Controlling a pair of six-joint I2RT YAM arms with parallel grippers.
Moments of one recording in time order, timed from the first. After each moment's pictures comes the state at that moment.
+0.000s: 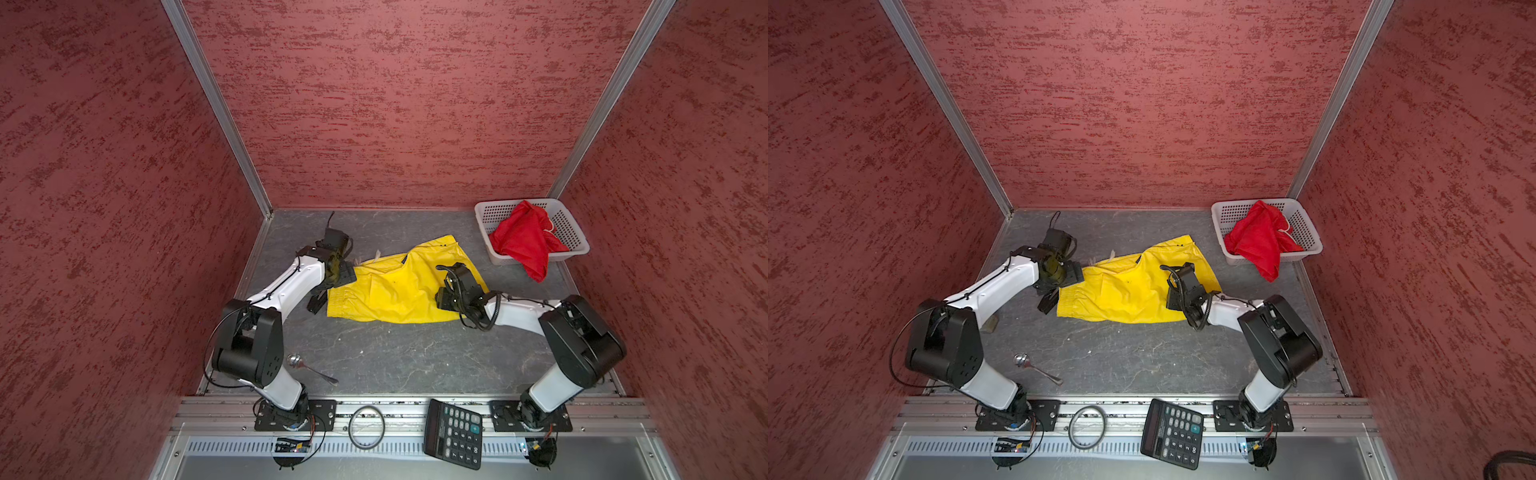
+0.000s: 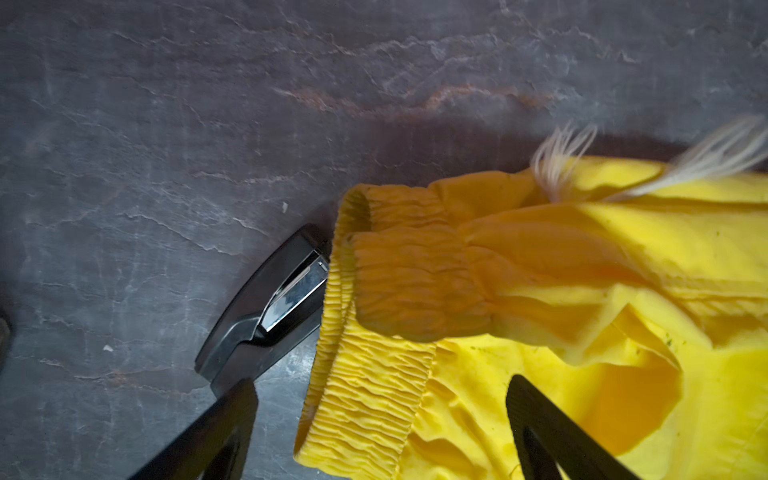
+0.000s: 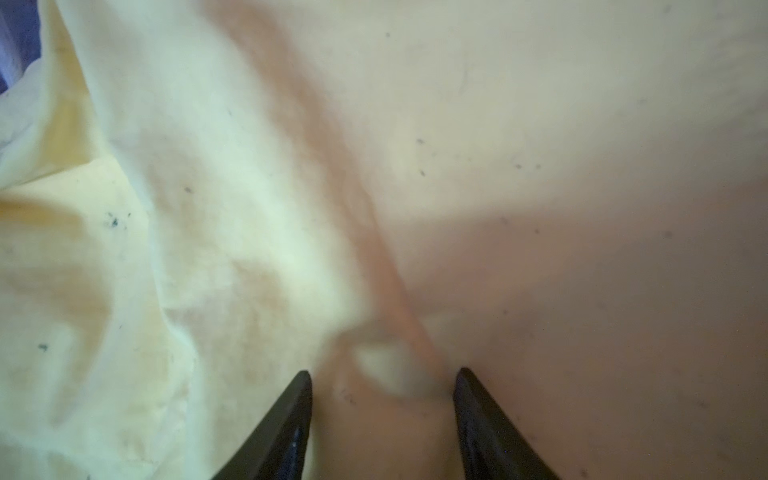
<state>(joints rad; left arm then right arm) -0.26 1.59 1.18 -0.81 -0.18 -0.62 0.54 1.61 0.72 -0.05 0.01 0.64</state>
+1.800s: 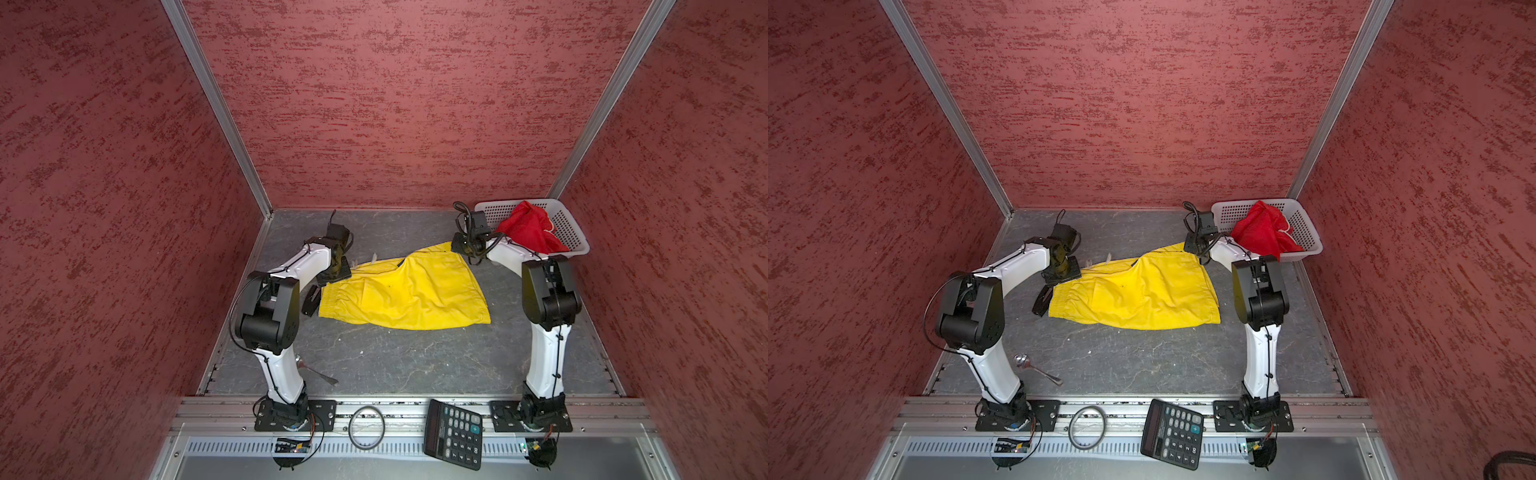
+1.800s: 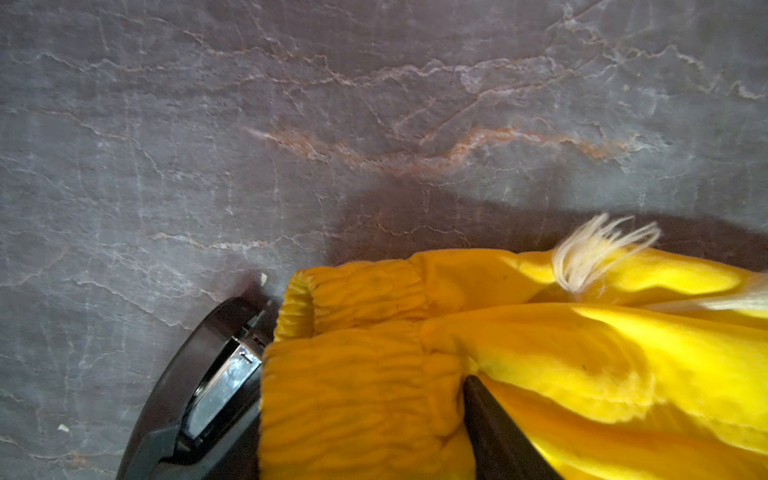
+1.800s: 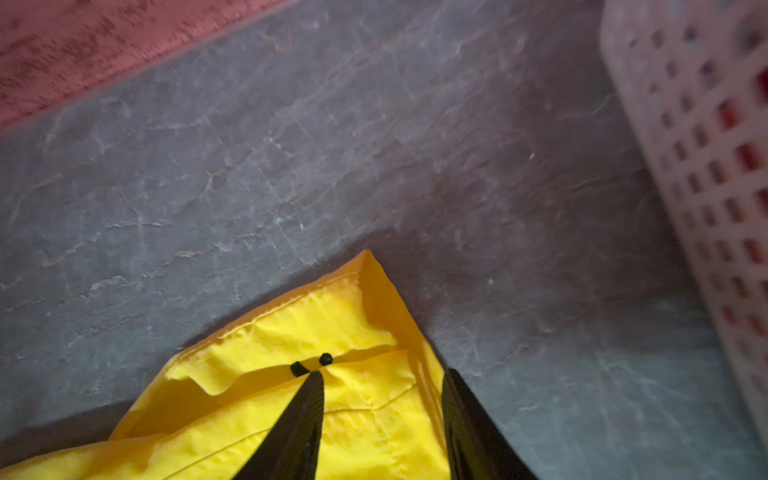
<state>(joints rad) -0.21 1.83 1.31 -0.79 -0.18 -0.59 0.20 2.12 1.51 -0.29 -0.03 0.47</state>
